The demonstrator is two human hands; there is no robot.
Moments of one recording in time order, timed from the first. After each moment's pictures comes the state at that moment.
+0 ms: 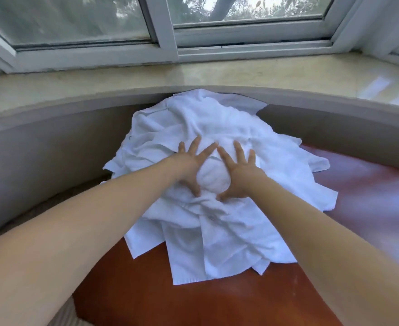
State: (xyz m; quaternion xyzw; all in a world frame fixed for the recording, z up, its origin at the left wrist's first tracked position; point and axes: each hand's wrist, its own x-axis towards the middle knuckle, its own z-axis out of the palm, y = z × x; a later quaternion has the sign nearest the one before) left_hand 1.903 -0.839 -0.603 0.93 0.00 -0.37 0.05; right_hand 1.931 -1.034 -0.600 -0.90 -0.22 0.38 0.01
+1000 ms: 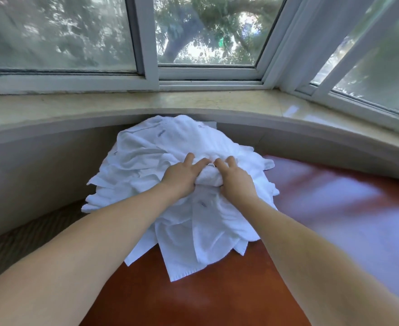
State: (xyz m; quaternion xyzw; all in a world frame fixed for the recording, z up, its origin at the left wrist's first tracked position) left_hand 1.814 -0.856 -0.542 0.98 -0.09 -0.11 0.12; right_hand 1.819 -1.037 -0.517 -0.98 -0.15 0.09 0.08
